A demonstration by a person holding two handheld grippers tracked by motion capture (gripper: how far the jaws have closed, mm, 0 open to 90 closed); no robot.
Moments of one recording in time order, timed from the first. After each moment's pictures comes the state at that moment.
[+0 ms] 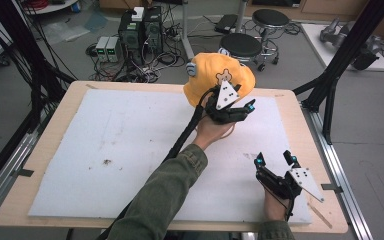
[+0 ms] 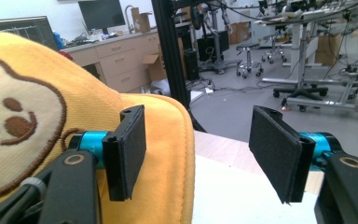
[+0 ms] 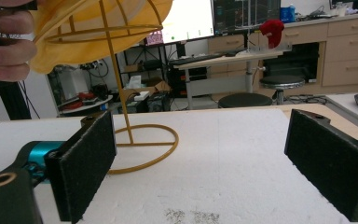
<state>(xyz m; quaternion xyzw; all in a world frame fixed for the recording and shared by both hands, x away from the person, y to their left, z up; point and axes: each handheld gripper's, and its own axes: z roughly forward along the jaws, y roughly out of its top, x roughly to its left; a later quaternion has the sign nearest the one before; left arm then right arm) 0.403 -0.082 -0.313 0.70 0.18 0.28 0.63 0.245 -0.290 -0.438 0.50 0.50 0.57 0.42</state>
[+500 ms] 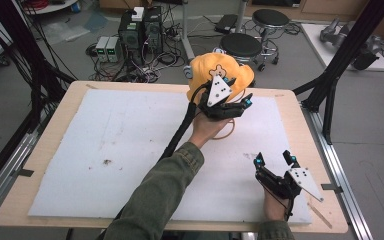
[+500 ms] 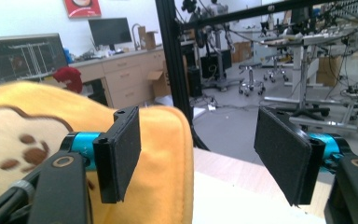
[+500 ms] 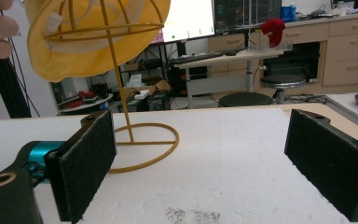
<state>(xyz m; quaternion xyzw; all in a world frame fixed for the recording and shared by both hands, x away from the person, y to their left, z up) 0.399 -0.066 -0.298 0.68 0.18 0.29 0.65 0.246 -0.290 -0.438 0.50 0.51 0.57 0.42</state>
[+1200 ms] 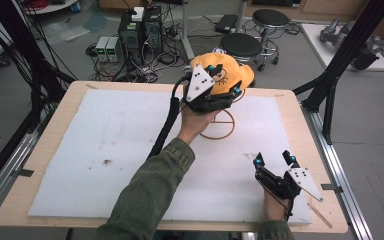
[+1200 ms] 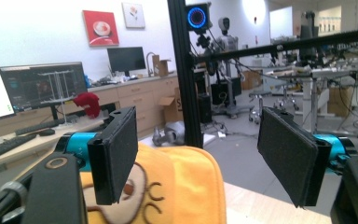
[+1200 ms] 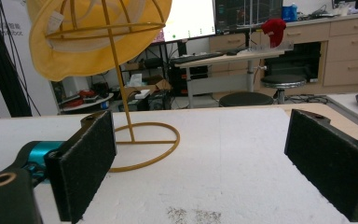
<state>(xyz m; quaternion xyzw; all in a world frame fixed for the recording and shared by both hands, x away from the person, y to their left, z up) 0.385 -0.026 -0.264 0.62 0.18 0.31 0.69 0.245 -0.289 -0.438 0.49 0.51 0.57 0.42</state>
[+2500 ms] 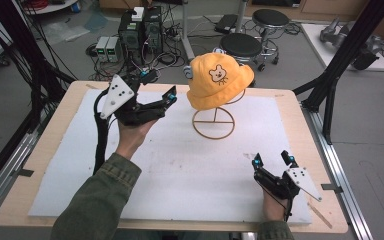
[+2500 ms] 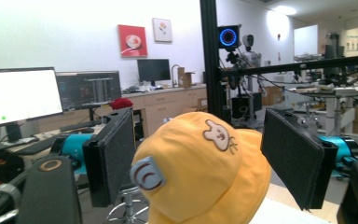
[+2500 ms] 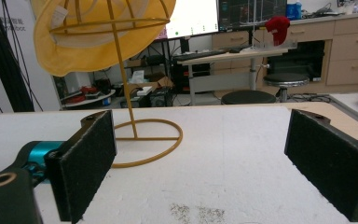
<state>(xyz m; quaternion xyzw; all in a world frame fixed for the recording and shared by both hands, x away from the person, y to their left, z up) 0.337 0.119 -0.265 0.59 0.22 0.34 0.70 0.246 -0.287 -0.439 0.49 0.52 0.56 0.42</state>
